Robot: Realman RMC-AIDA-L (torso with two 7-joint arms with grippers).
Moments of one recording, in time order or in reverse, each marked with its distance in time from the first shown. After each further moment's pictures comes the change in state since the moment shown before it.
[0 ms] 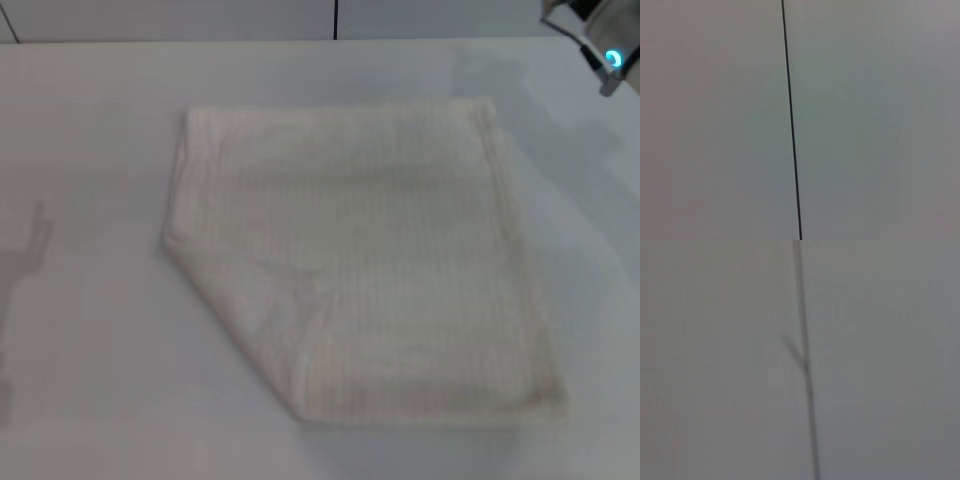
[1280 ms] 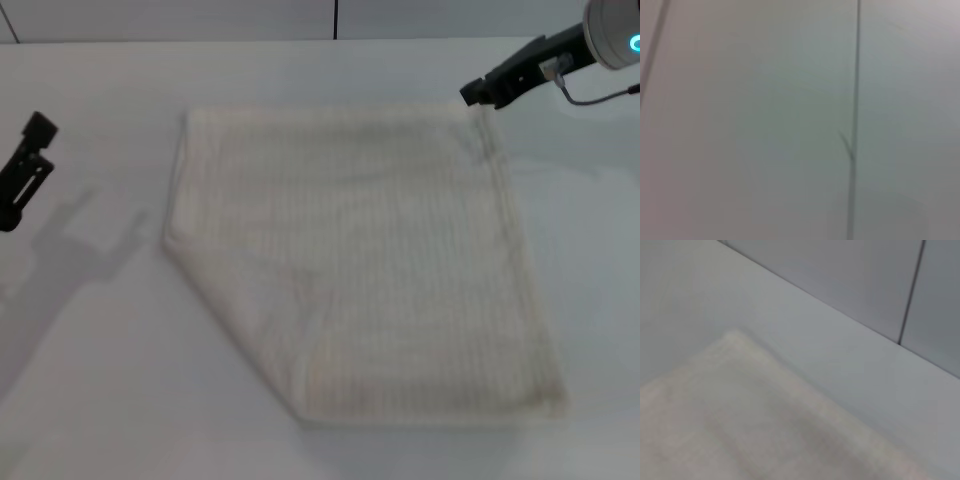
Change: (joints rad) left arm -0.065 0.010 0.314 0.295 0.097 0.134 -0.582; right arm 0.234 -0.161 0.230 -0.250 -1.862 -0.217 1.493
